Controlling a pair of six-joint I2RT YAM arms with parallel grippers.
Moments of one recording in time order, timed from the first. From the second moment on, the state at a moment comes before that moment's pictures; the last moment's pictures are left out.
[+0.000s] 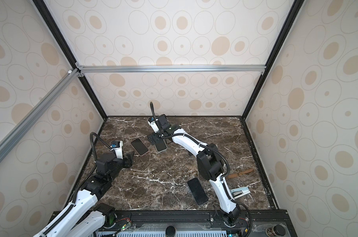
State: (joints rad) left arm -0.33 0.76 0.49 -0.12 -0.16 -0.19; right arm 0.73 2.23 2.01 -0.55 -0.11 0.01
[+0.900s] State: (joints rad) left arm -0.33 0.98 0.49 0.01 0.11 -0.17; right arm 0.73 2.11 1.85 -0.44 -0.06 -0.05
